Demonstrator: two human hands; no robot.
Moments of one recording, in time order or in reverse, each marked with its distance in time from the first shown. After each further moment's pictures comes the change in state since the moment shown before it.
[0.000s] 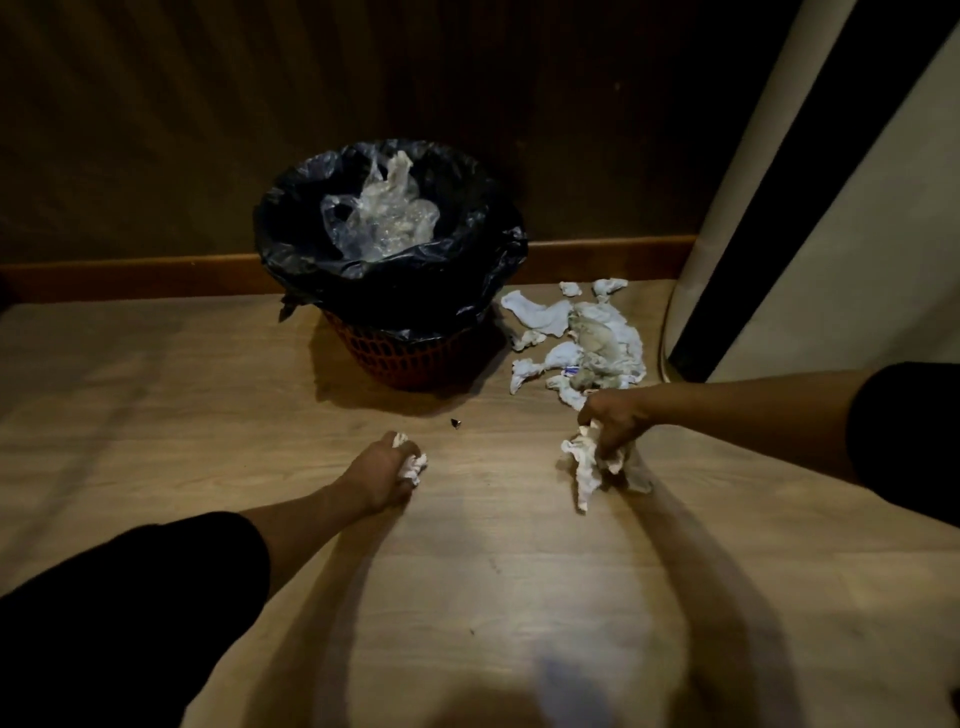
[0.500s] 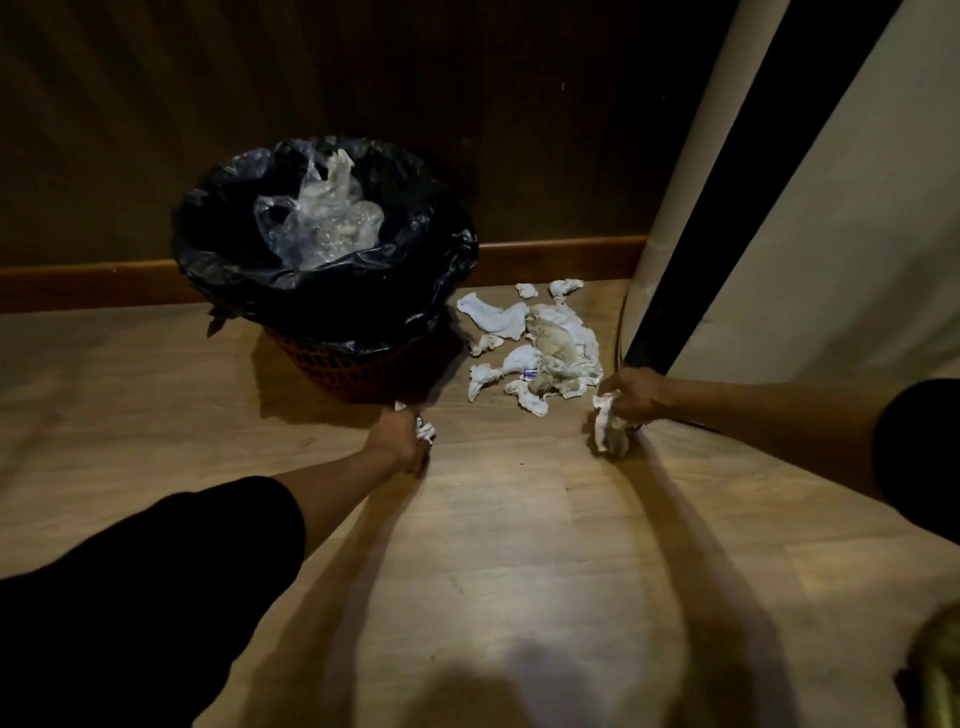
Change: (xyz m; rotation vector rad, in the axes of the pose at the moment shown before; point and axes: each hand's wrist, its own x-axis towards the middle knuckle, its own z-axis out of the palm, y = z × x) left_hand 0.093 0.073 0.002 -0.112 0.070 -0.205; right_hand -0.025 0.079 0.000 0.284 0.257 0.313
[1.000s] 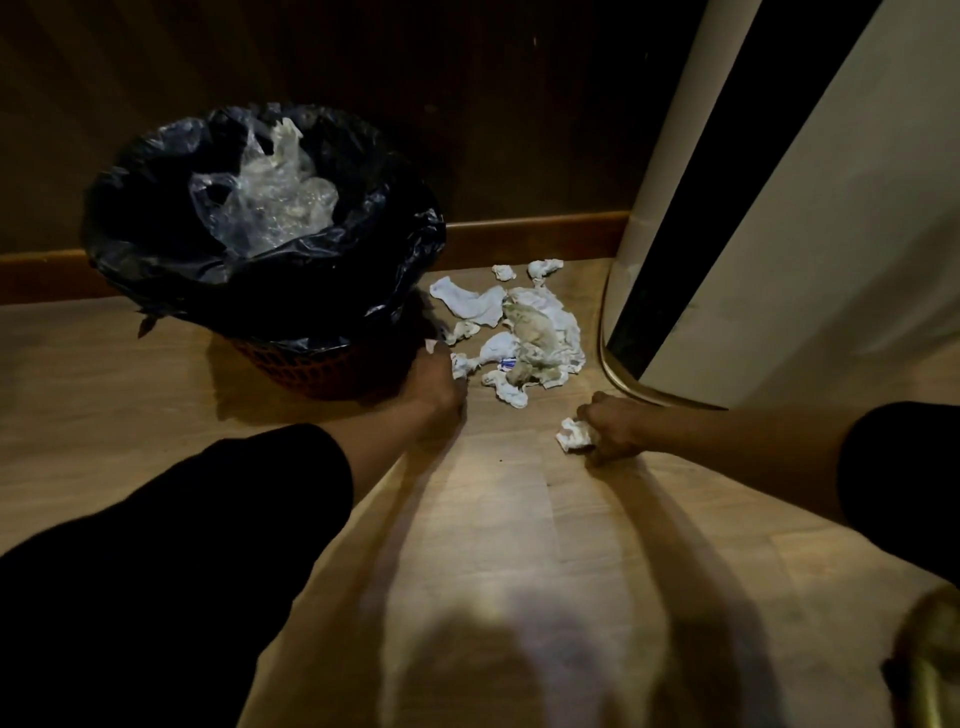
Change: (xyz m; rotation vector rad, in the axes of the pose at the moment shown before) left_hand 0.052 0.100 0.005 -0.085 0.090 0.024; right_hand 0.006 0.012 0.047 -0.248 -0.120 -0.117
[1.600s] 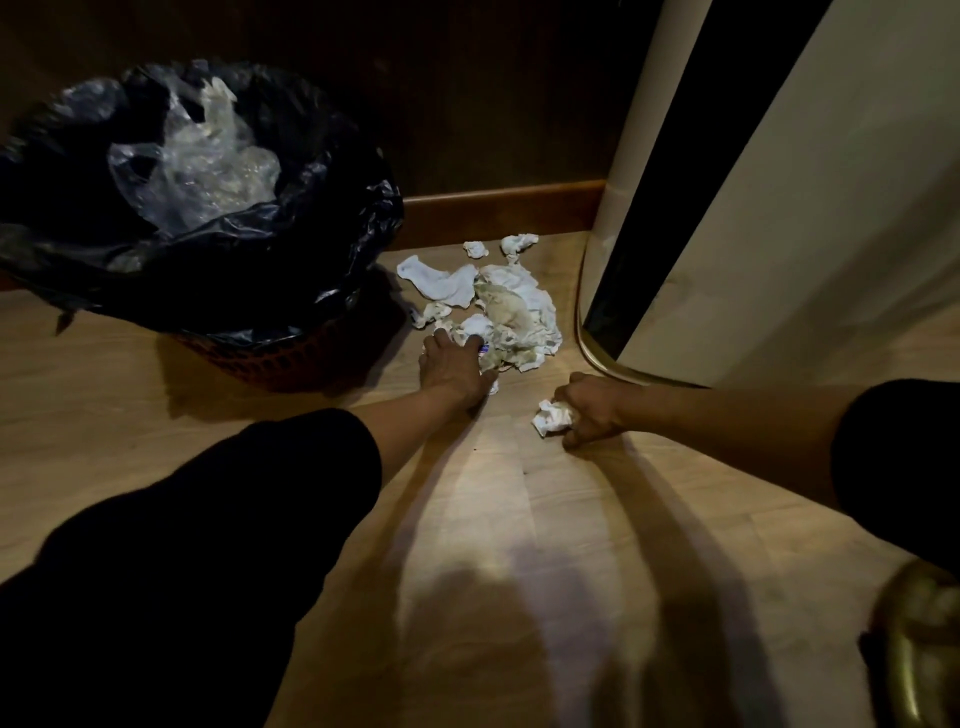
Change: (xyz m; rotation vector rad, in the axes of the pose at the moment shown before) left_hand 0.014 0.047 0.047 0.198 -0.095 0.128; right_hand 0.011 0.015 0.005 0.020 0.022 -0.066
